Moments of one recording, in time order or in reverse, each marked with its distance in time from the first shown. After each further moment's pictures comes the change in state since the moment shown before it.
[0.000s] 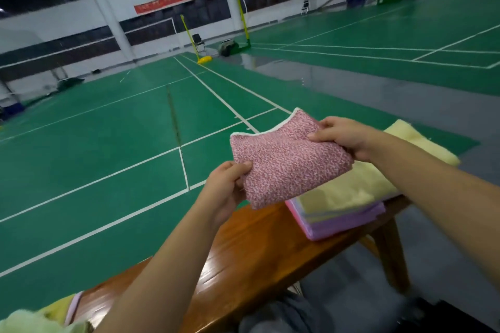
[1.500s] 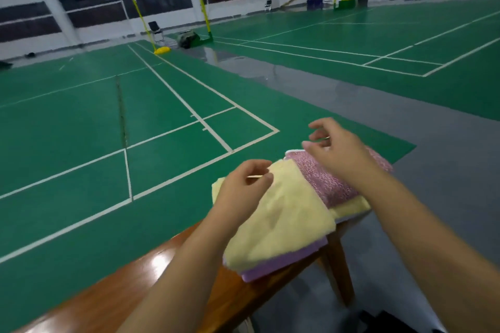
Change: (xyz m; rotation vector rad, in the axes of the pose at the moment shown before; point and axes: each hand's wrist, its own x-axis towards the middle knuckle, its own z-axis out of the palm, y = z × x) left_hand 0.078 -0.027 0.156 0.527 -0.087 0.241; right_hand 0.025 0.048 -0.110 -0.539 0.456 -0.280
